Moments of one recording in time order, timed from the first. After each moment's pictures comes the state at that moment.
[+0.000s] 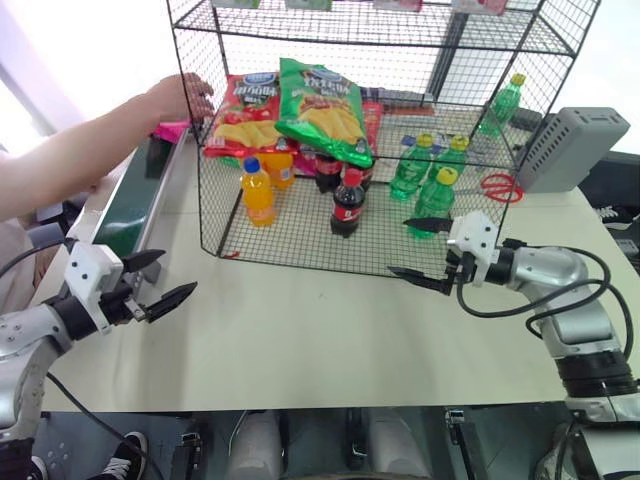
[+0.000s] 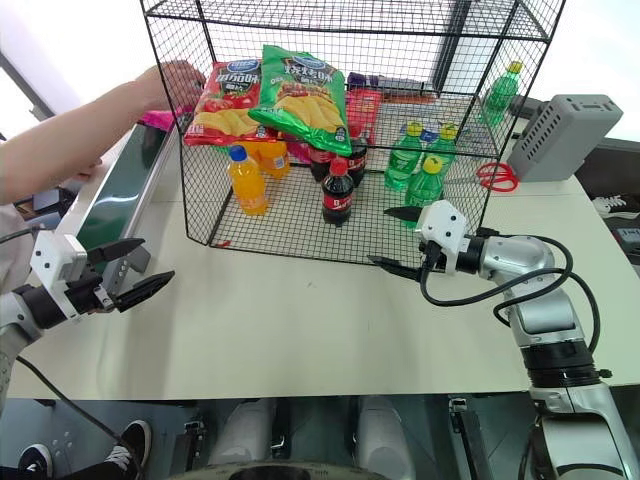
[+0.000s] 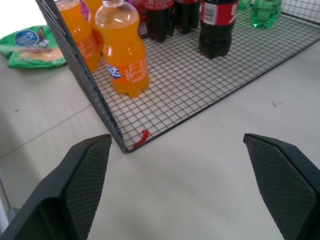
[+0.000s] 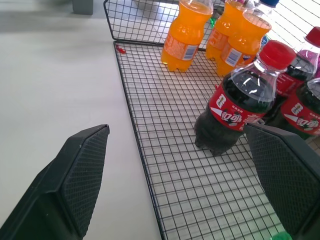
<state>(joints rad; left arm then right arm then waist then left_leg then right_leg) 0.10 0.77 0.41 -0.18 -0.49 0.27 -0.93 -0.37 -0.68 0.01 0.03 0.27 0.03 1.05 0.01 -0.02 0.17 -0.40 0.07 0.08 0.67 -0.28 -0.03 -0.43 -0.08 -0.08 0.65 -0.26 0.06</state>
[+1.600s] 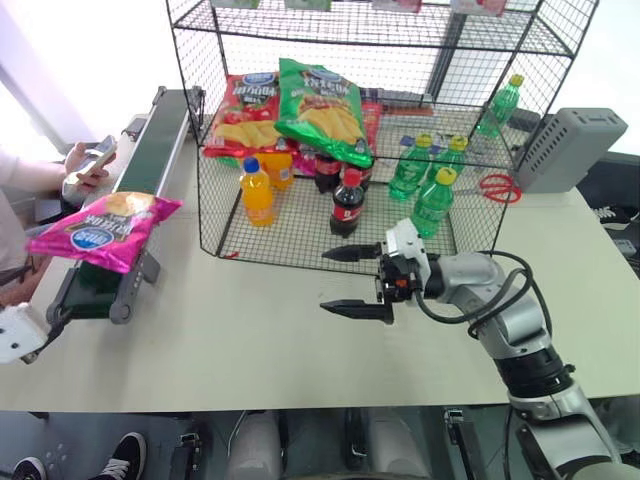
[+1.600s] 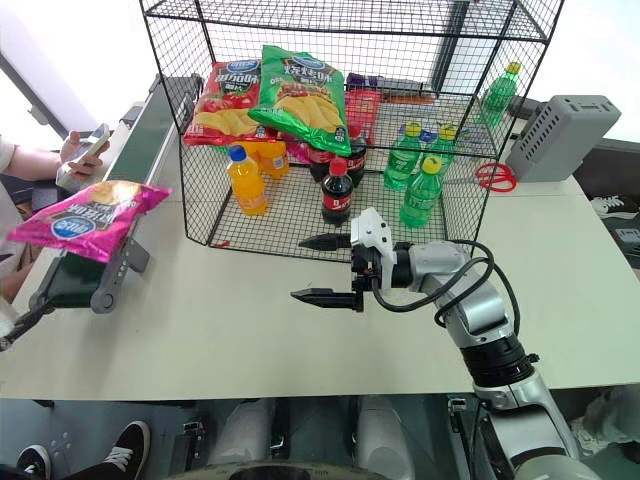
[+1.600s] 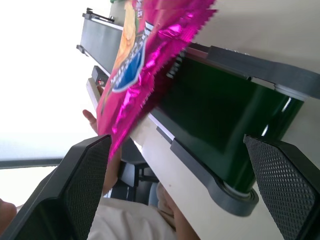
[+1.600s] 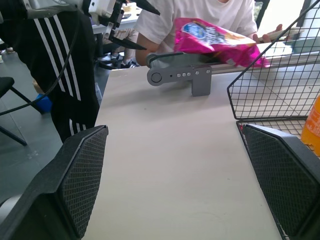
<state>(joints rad) 0.36 0.94 0.67 0.24 0.12 -0.58 -0.67 -0.43 -0.49 0.18 -0.14 0.48 0.36 1.16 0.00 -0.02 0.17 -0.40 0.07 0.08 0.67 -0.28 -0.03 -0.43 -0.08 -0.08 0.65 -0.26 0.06</state>
